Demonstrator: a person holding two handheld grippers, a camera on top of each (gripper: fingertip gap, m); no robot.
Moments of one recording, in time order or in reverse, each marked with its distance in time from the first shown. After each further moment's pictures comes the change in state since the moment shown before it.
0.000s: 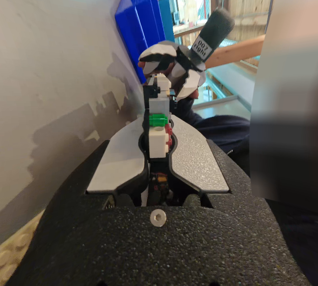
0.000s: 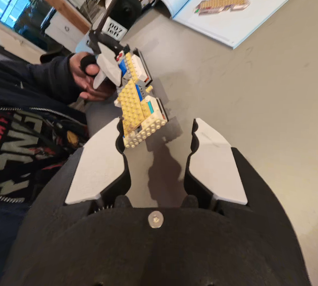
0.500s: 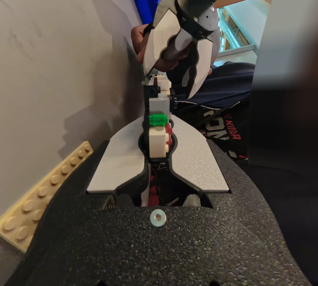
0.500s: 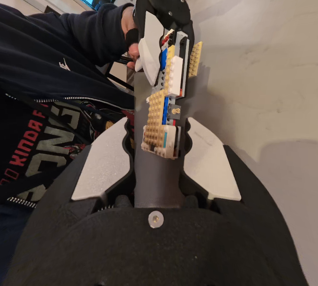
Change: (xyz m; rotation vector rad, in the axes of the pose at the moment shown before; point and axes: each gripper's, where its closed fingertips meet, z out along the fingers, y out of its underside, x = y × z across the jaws) left arm -0.007 0.043 -0.021 -0.325 -0.027 -0.009; right arm -0.062 0.030 0.043 -0.159 -0.371 0.075
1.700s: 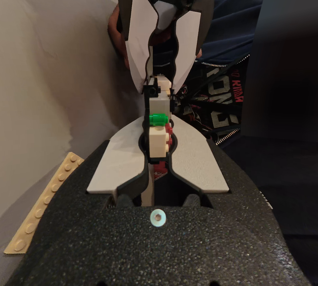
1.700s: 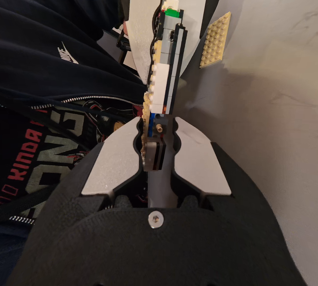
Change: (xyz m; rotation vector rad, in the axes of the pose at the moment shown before) left arm 0.014 0.020 0.002 -0.363 -0.021 0.148; right arm -0.014 0.016 0.029 -0.080 -0.101 0.086
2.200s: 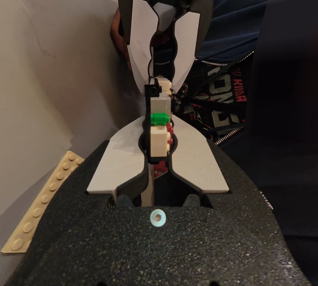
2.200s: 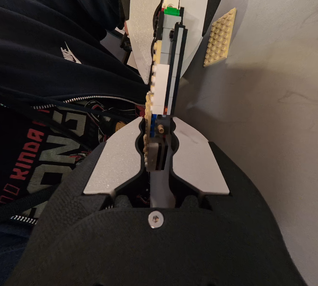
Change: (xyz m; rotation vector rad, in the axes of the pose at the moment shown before) left arm 0.000 0.002 0.001 -0.012 -0.006 -0.001; right arm -0.003 0.002 0.004 0.004 -0.024 0.014
